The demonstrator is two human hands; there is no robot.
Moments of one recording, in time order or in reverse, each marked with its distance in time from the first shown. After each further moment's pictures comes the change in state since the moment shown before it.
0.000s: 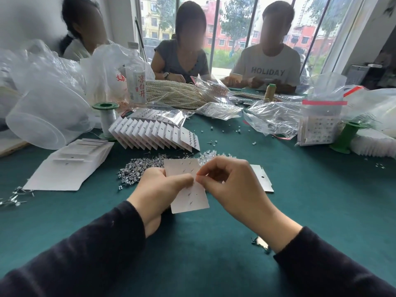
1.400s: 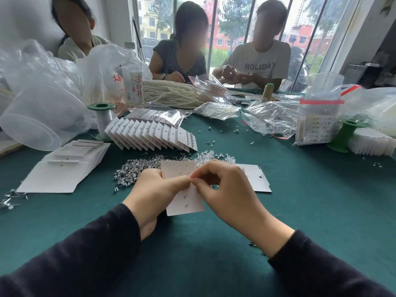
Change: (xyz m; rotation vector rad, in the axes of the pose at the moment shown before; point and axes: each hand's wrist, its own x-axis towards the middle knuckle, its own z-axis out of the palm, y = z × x) left_hand 0.000 -0.001 -0.001 0.011 -0.031 0.022; right_hand -0.004 -0.001 0.006 -0.062 -0.020 -0.038
